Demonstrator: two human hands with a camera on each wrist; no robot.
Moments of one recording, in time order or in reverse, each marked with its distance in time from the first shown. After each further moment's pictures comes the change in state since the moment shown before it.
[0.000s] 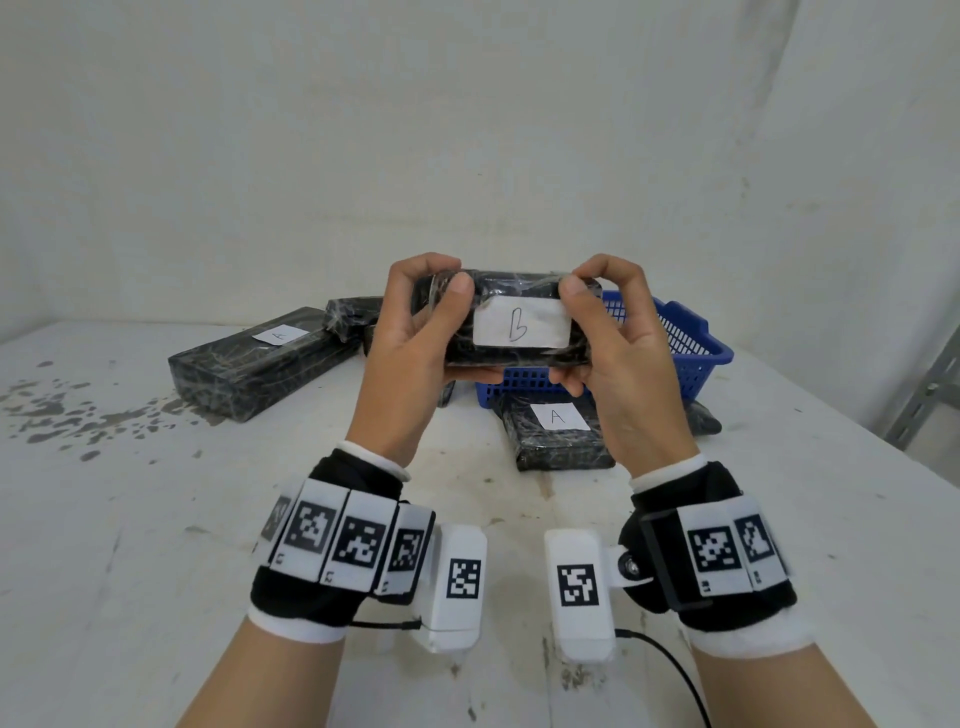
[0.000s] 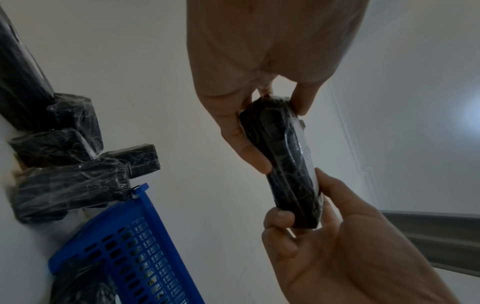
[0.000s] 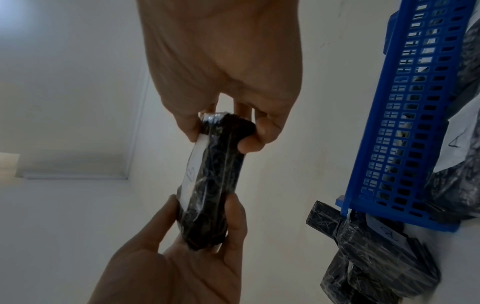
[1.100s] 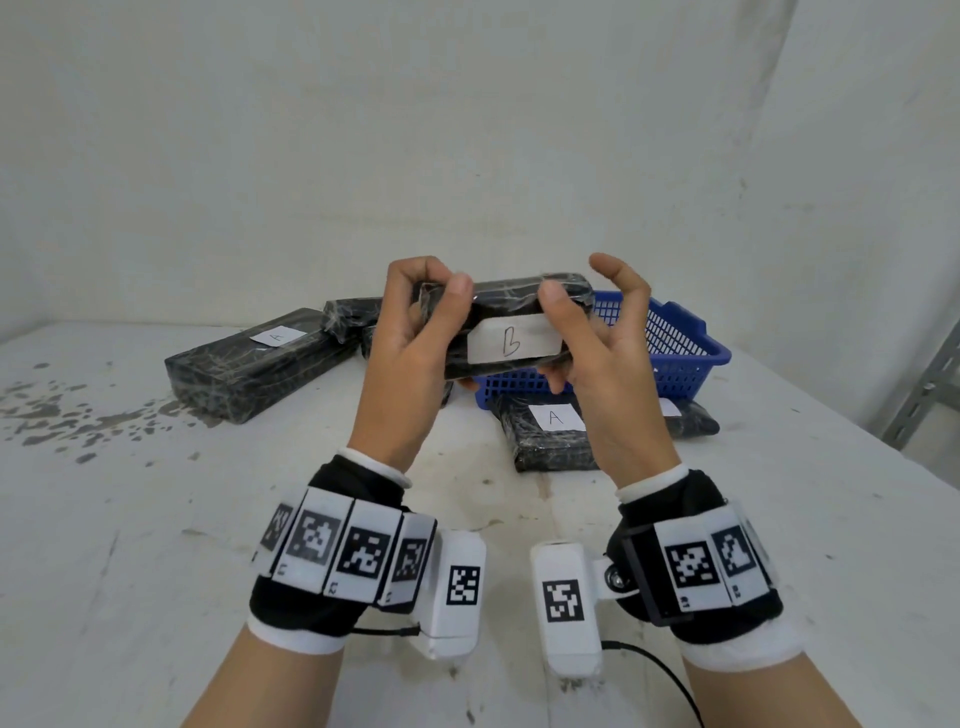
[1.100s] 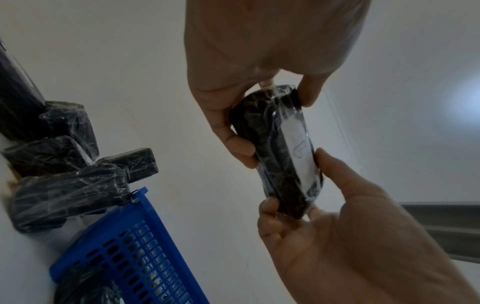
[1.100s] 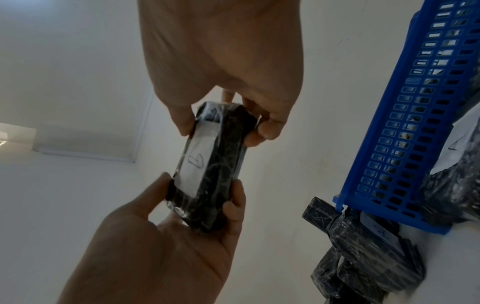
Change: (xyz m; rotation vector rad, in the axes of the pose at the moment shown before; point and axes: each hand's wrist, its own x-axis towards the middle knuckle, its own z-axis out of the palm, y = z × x) left_hand -0.003 0.002 0.003 0.036 -0.012 0.069; right_hand -0.004 0.008 0.005 0.007 -0.010 -0.034
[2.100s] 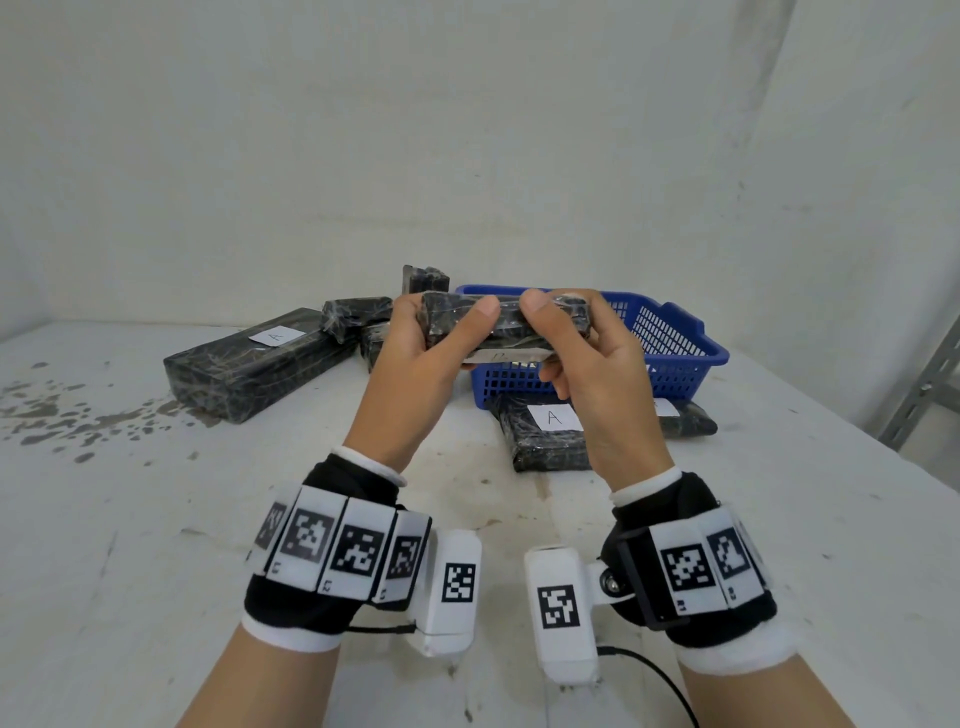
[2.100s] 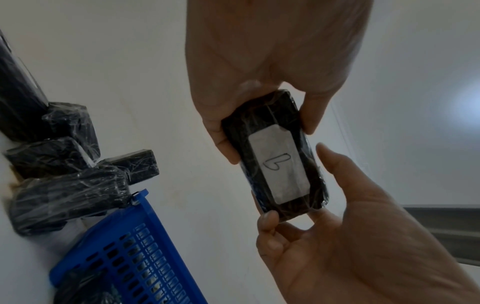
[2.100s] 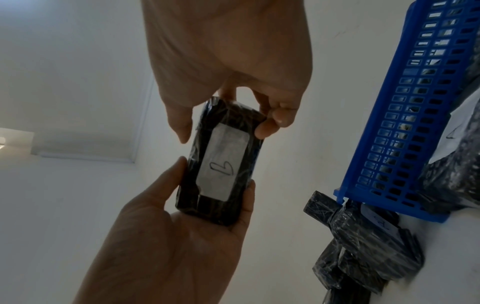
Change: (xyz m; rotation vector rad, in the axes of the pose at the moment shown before) left_hand 0.002 -0.009 -0.004 0.102 0.014 -0.168; right_hand -0.001 0.006 -0.002 -0.114 -0.003 -0.027
